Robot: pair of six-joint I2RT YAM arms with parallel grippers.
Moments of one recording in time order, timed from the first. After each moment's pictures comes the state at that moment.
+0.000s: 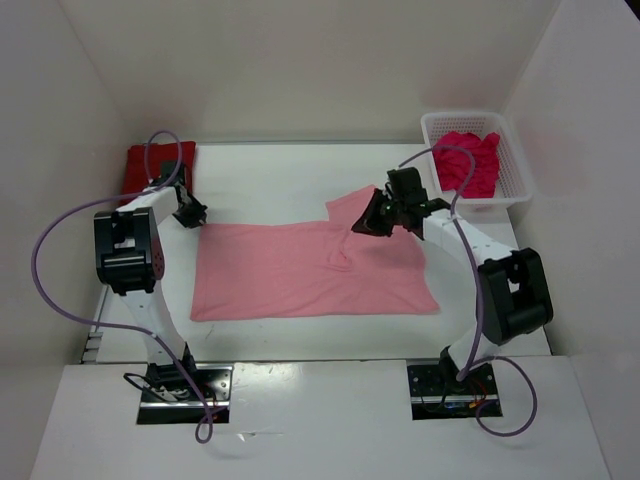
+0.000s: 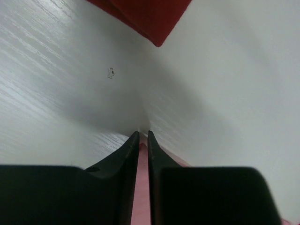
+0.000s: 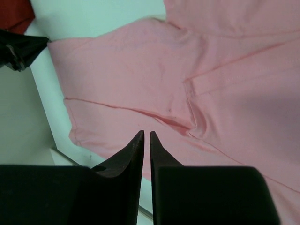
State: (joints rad) left arm 0.15 2.00 1.36 -0.43 -0.04 -0.68; right arm 0.33 1.57 1.06 -0.31 -0.33 0.75
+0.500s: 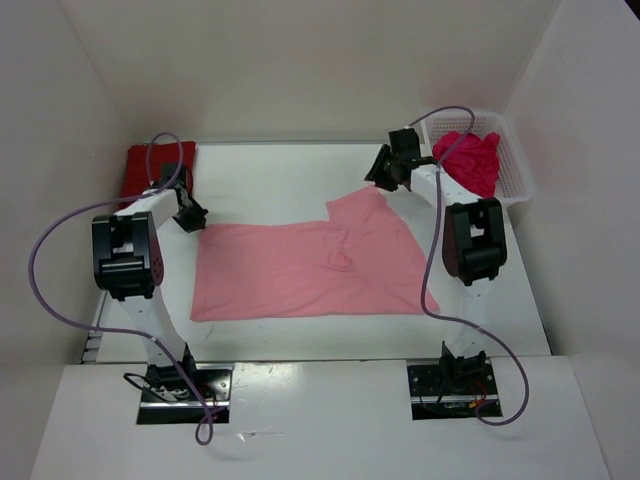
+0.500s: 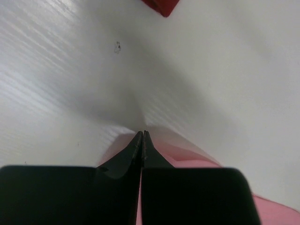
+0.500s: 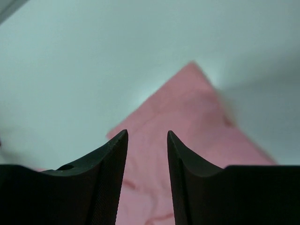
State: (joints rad) left arm 0.14 1.95 1.32 -0.45 -0.05 -0.66; right arm 0.23 2.00 1.55 -0.31 -0.09 0.67
